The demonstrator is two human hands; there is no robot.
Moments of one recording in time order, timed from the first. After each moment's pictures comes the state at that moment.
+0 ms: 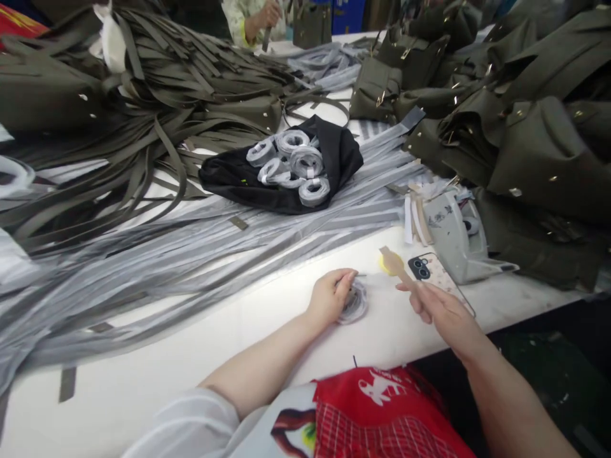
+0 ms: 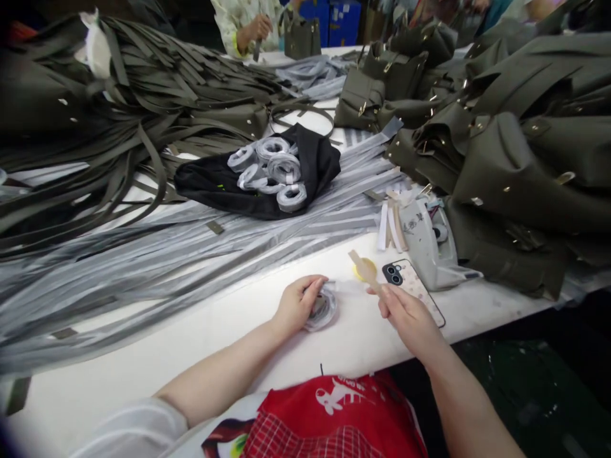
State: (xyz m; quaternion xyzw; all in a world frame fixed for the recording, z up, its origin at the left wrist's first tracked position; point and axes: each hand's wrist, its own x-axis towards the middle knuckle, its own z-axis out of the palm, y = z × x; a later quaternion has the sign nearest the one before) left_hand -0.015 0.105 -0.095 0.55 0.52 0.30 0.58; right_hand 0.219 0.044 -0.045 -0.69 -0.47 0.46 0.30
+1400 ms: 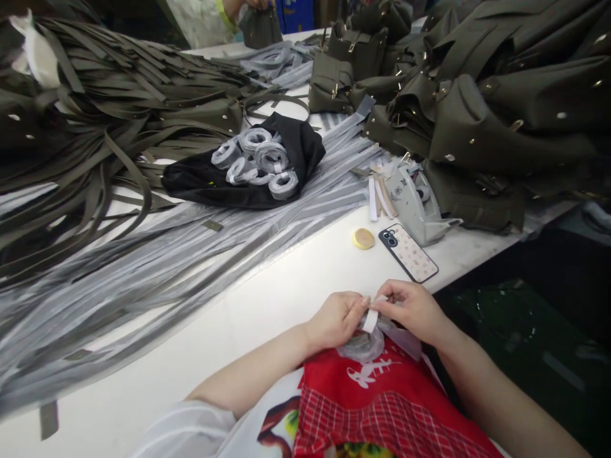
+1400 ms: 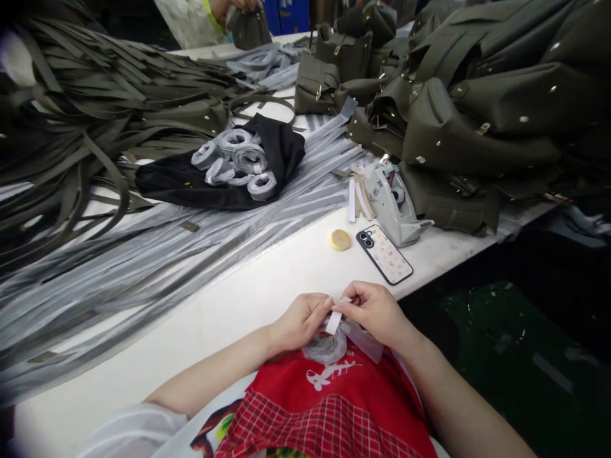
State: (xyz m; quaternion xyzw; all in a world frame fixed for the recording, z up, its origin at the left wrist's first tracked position) left_hand -0.006 0.051 -0.063 0.77 0.23 0.13 0.58; right_hand 0.174 -0.013 -0.032 -0.67 -0.48 0.49 0.29
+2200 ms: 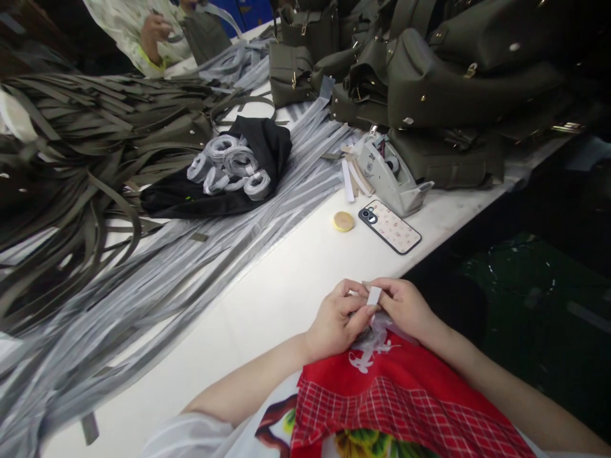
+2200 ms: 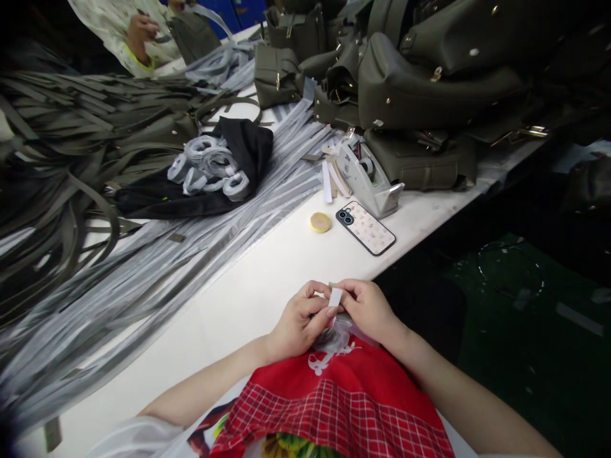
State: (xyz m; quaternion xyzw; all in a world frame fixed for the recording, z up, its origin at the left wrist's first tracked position) left_hand 0.004 0.008 -0.047 0.77 0.23 0.17 0.56; right_hand 0.172 -0.061 -0.057 -0.66 -0.41 0.50 0.38
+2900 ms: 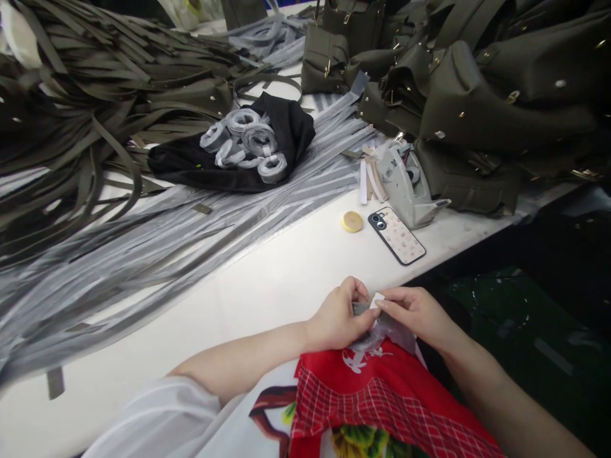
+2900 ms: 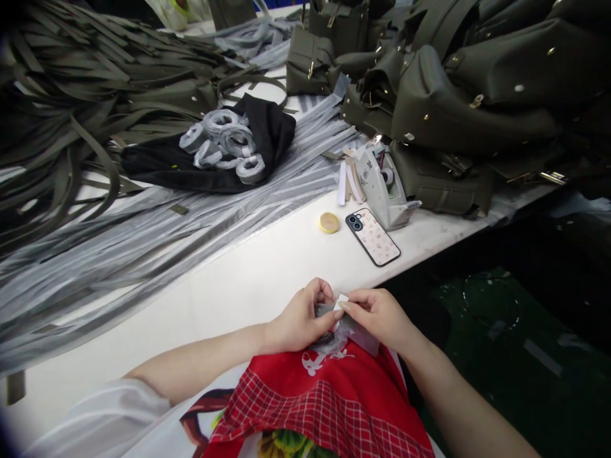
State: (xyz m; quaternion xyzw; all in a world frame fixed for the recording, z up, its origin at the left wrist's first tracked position) left_hand 0.019 0.001 -0.047 0.63 0.34 0.13 0.68; right_hand 0.201 -0.064 -0.037 -0.61 -0.41 0.60 0.31
